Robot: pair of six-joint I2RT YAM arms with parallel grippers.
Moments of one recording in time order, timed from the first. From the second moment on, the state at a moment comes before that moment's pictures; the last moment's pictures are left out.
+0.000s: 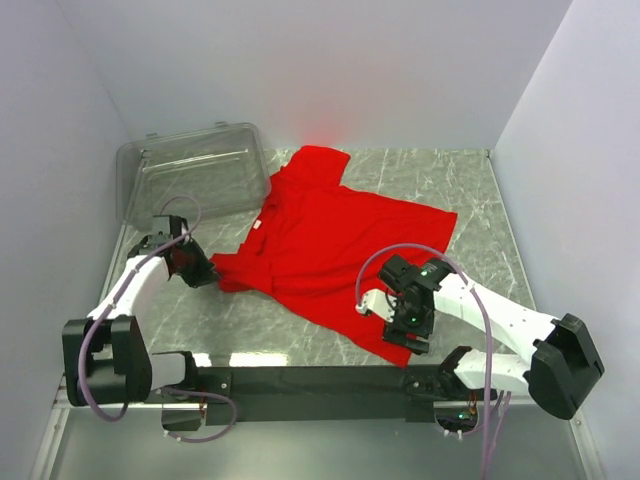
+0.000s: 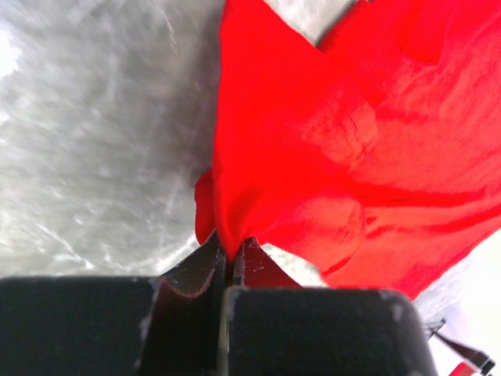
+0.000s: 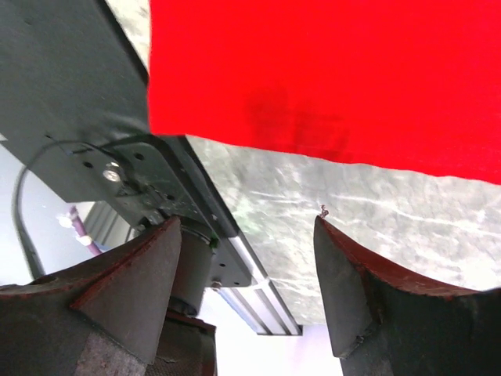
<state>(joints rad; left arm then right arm) 0.05 1.24 0.73 -0.60 0.26 -0.65 0.71 1.16 0.75 -1.19 -0.10 -0.57</state>
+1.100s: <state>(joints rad) 0.11 1.37 0.78 -0.59 0.35 -0.52 1.14 1.60 1.03 -1.07 -0.04 -0.18</state>
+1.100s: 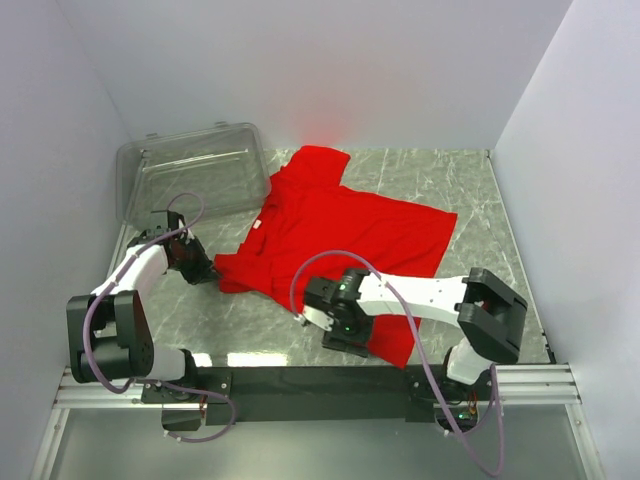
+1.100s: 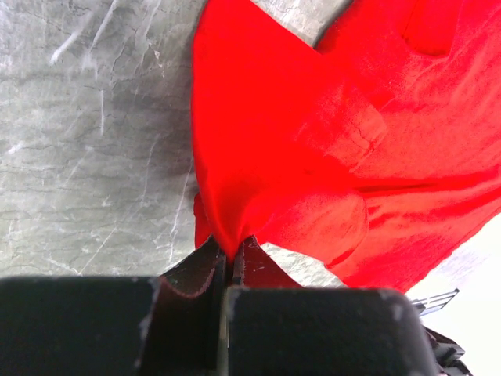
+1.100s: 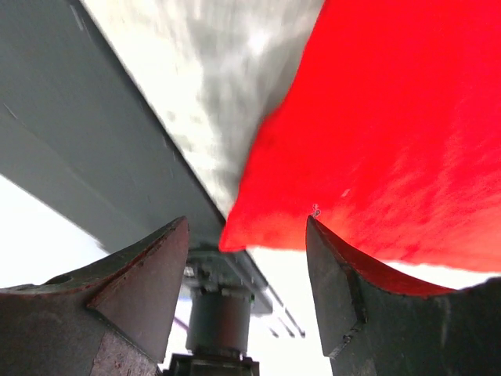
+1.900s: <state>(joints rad) 0.15 1.37 0.83 -0.59 0.34 -0.51 1.22 1.67 0.89 -1.03 0.07 -0.14</state>
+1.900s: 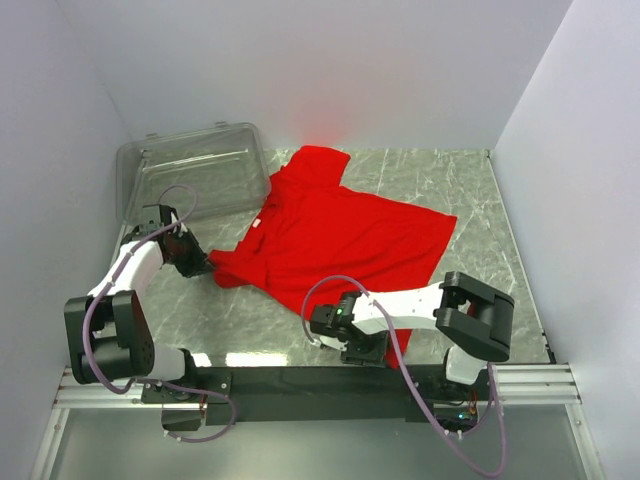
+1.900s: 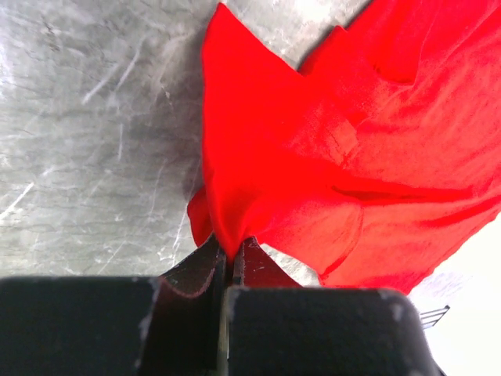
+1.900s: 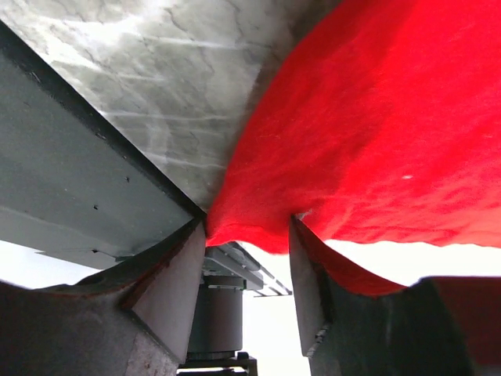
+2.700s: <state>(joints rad) 0.17 1.37 0.83 -0.57 0.35 -0.52 1.16 1.60 0.99 -1.08 -0.05 -0.25</state>
